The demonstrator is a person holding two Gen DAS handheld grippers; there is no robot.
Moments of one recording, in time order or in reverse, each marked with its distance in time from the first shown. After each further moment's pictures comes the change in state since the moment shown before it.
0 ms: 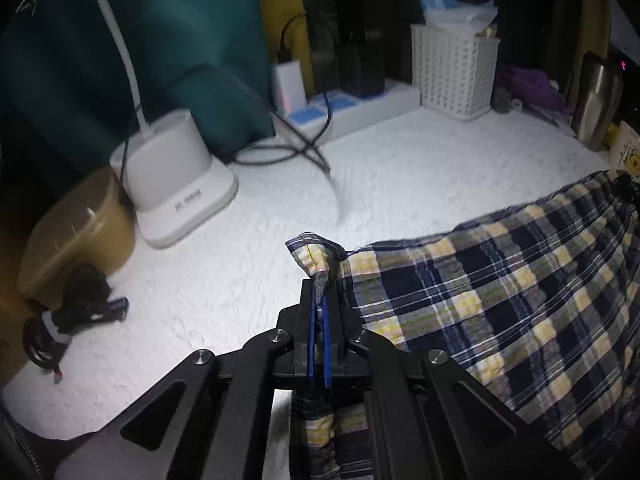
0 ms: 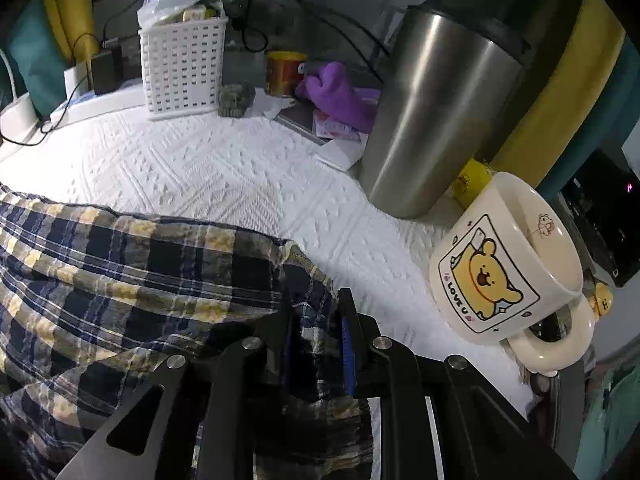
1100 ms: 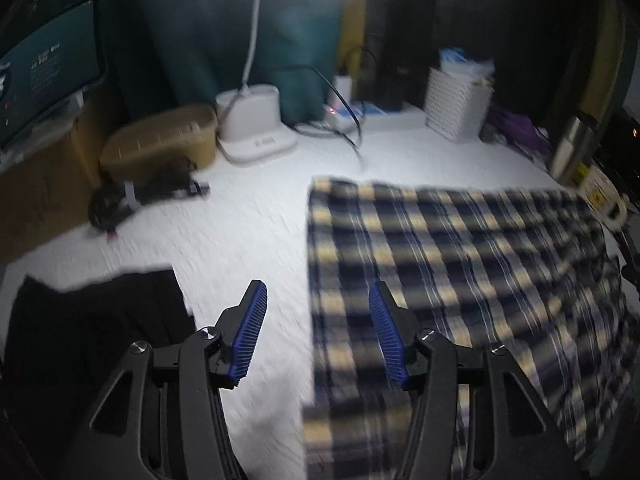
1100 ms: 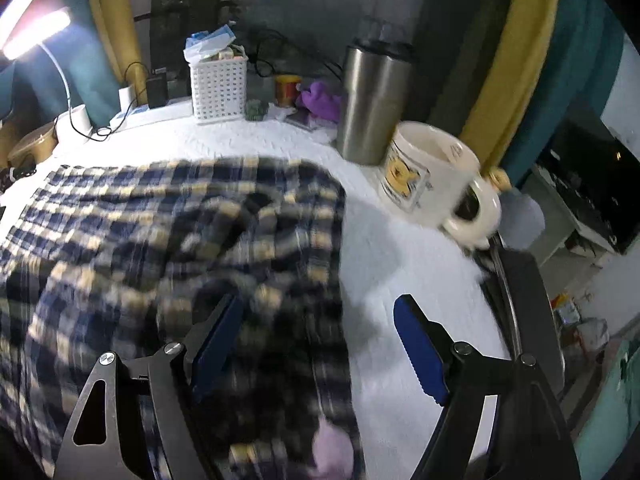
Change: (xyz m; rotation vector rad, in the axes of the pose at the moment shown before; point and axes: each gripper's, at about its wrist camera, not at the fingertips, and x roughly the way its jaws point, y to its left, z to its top) left arm -0.110 0.015 -0.085 -0.219 -0.036 -0.020; right arm -0.127 -0.018 -0.118 0.094 -0.077 0.064
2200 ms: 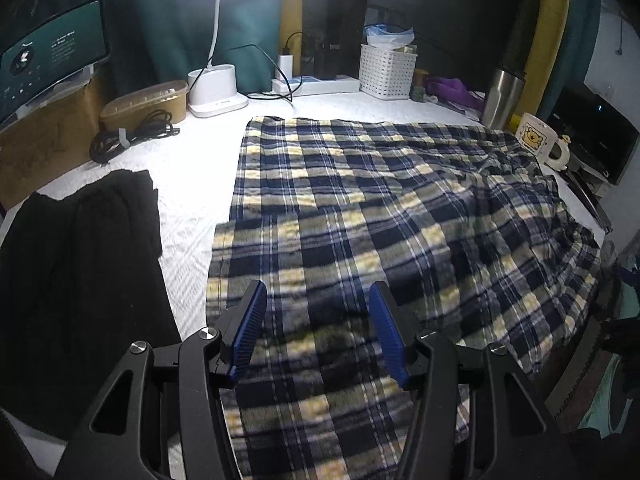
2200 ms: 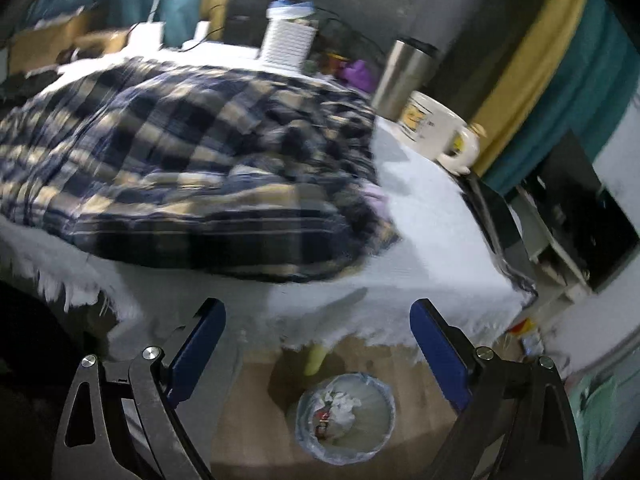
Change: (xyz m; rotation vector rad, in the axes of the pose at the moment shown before) left arm -0.071 -0.052 -0.106 0.043 -0.012 -0.086; right arm -0.073 0.056 -0.150 -0.275 -0.049 -0.069
